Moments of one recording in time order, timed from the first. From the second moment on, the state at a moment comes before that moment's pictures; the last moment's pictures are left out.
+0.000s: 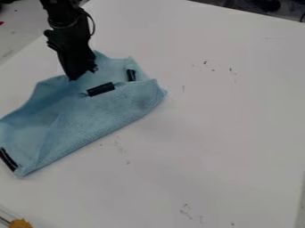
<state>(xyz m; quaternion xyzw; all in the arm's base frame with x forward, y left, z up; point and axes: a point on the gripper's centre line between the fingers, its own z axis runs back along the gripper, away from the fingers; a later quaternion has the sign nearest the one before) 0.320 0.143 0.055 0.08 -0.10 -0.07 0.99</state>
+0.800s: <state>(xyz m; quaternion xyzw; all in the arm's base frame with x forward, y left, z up) 0.300 0.074 0.029 0.00 -0.09 -0.07 0.99</state>
